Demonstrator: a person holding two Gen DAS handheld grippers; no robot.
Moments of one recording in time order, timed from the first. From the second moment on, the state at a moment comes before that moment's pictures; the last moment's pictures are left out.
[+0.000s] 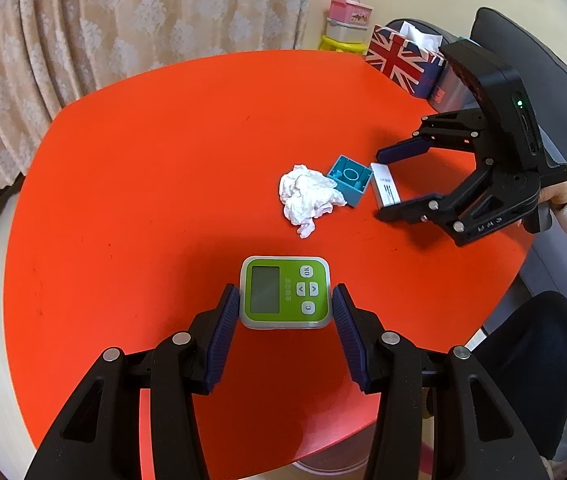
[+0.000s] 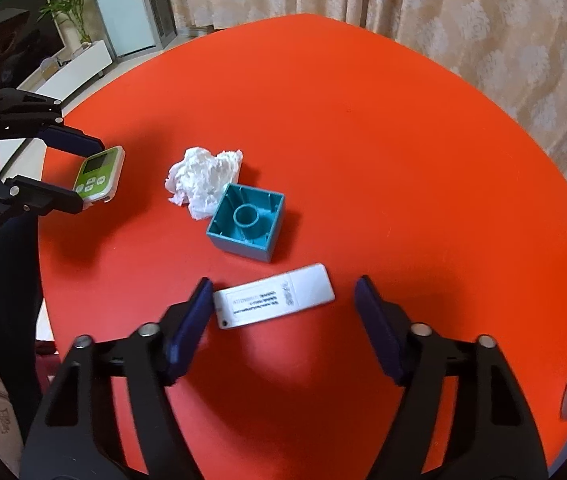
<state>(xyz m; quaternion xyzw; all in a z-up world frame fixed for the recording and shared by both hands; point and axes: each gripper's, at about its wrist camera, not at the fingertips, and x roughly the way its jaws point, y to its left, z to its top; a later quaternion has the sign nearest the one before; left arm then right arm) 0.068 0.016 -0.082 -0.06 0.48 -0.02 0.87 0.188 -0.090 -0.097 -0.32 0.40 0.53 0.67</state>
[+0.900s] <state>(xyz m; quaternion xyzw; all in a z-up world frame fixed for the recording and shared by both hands) 0.023 -0.005 -0.051 -0.03 0.45 -0.05 0.89 0.108 -0.126 -0.029 -0.21 0.44 0.41 0.77</state>
